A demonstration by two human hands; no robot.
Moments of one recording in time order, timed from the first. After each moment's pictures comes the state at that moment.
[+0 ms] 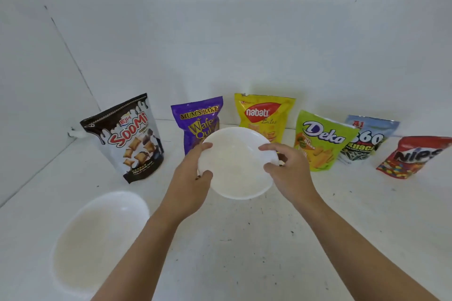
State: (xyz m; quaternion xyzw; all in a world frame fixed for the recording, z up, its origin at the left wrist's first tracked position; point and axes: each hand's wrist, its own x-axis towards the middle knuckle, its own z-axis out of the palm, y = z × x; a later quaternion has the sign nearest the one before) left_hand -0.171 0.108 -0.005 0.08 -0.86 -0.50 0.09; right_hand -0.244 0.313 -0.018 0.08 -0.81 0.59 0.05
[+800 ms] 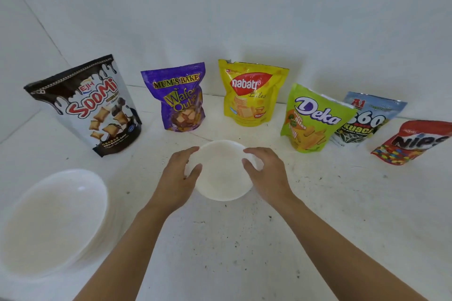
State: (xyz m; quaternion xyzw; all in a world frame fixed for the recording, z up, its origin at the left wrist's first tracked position) left_hand -0.197 0.132 -0.086 0.16 -0.89 -0.43 0.01; right_hand -0.268 0.336 -0.102 0.10 -0.88 0.47 -0.01
